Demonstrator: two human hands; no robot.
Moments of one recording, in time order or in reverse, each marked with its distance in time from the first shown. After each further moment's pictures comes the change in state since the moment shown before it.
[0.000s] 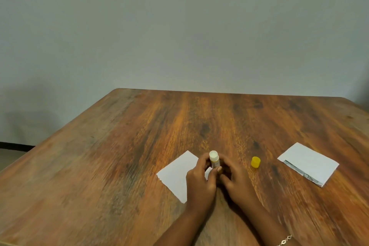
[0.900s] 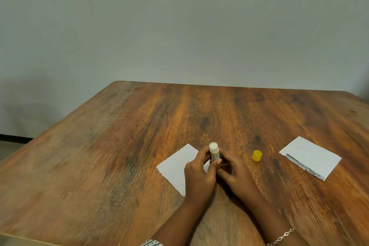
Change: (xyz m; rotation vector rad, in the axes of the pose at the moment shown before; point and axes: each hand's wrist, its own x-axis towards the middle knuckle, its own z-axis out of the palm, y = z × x) left_hand 0.003 -0.002 -0.004 0.037 -0.008 -0.001; right_hand 0.001 0.002 -0.002 0.025 -0.067 -0.001
